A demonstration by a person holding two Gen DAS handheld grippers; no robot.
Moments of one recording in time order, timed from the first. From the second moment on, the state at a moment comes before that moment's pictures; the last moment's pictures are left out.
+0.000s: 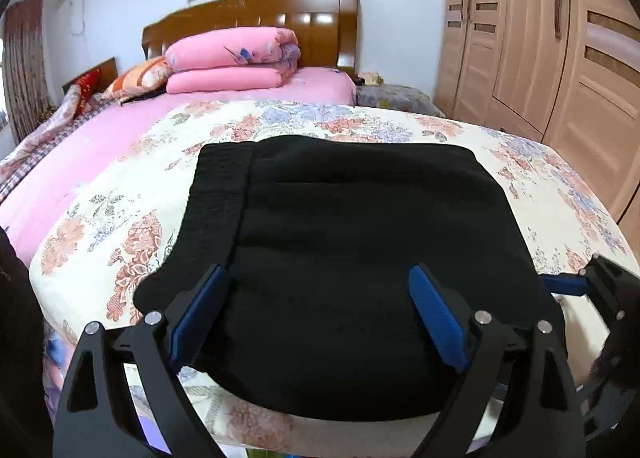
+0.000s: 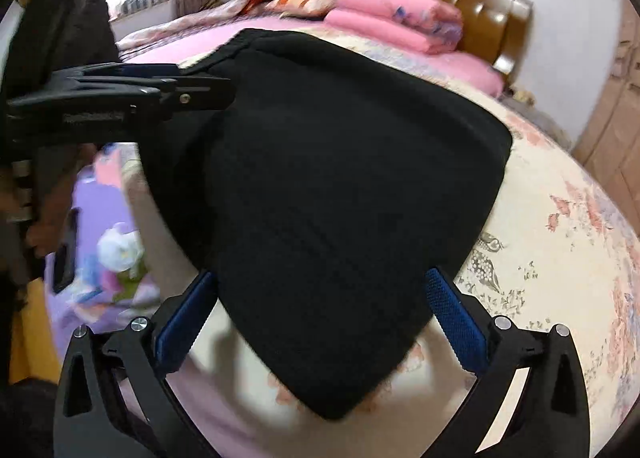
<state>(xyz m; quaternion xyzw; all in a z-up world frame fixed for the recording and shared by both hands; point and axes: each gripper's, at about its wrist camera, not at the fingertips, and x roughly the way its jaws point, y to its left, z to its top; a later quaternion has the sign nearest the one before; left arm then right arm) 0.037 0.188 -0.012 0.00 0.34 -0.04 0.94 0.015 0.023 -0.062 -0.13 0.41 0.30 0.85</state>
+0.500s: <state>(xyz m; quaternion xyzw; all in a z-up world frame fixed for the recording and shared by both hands) 0.130 0.219 -0.023 -0.09 0.39 -0.12 0.91 0.228 -0.016 -0.049 0.12 0.46 0.33 0.82</state>
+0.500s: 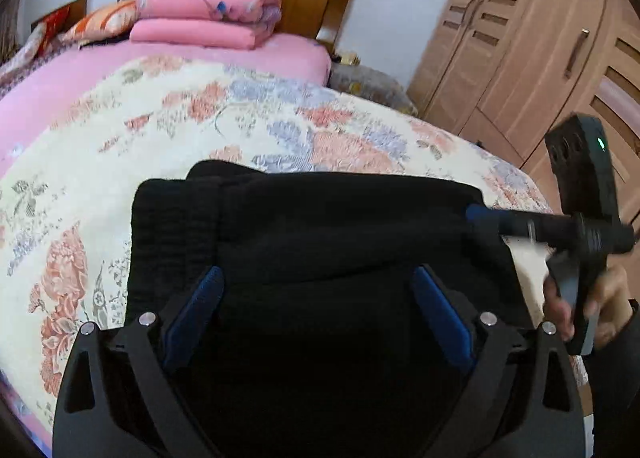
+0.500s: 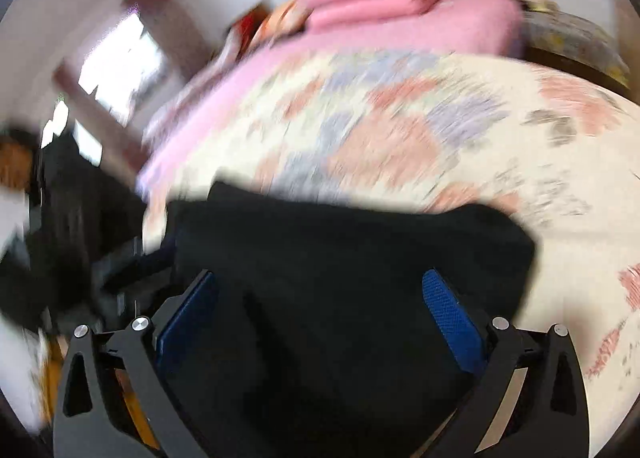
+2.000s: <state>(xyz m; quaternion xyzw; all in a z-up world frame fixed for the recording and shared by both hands) -0.066 0.131 0.018 0.01 0.23 0.08 0.97 -0.071 -0.053 -0.022 -0.03 0.27 0.11 0.95</state>
